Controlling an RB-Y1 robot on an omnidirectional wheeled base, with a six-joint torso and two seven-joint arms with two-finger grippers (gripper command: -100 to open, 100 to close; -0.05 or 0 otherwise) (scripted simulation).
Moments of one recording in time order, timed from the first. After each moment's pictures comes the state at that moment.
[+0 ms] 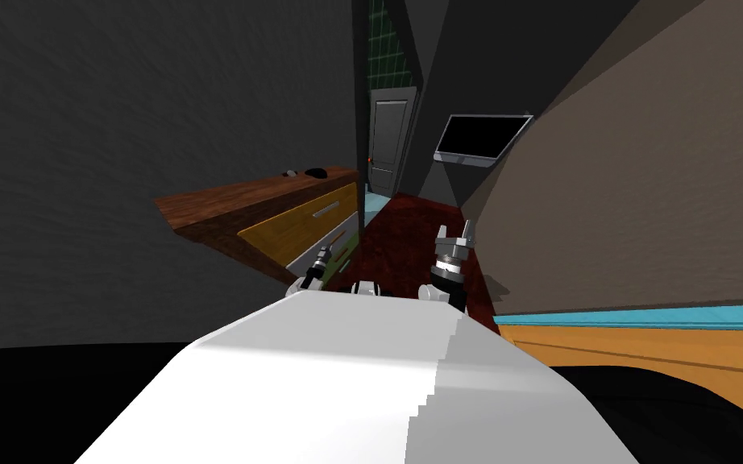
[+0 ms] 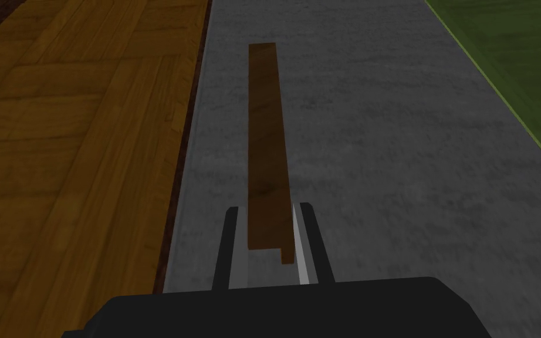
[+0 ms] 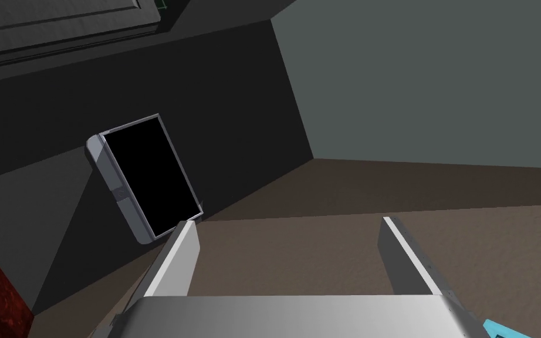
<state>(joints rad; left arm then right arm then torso) 0.04 0.24 -0.08 -0.96 0.02 -0.68 0.22 0.52 0.03 0.02 -2.26 -0.08 -0.47 -0.05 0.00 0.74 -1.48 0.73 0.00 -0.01</state>
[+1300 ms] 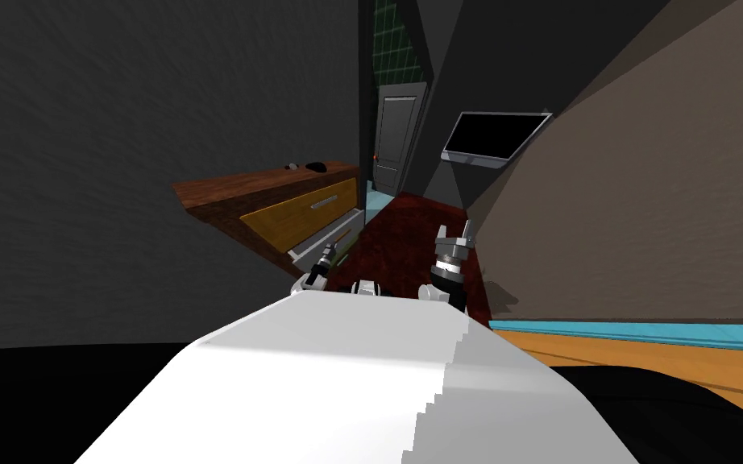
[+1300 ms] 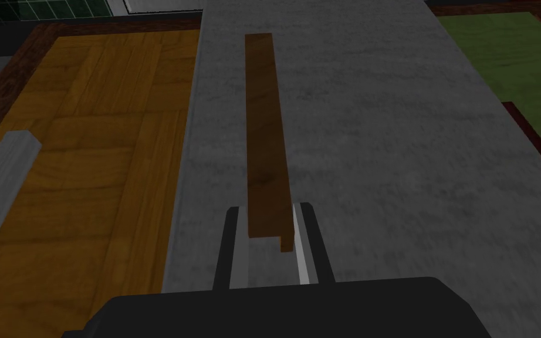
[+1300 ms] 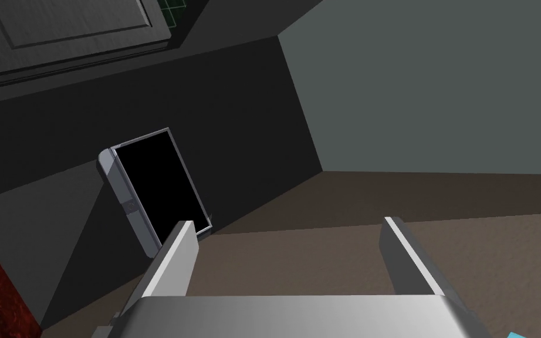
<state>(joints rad) 0.04 0.22 -0.11 -1.06 0.01 -0.58 0.20 0.52 0.03 0.02 -2.26 -0.08 -0.47 -0.05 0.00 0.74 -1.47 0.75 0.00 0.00</state>
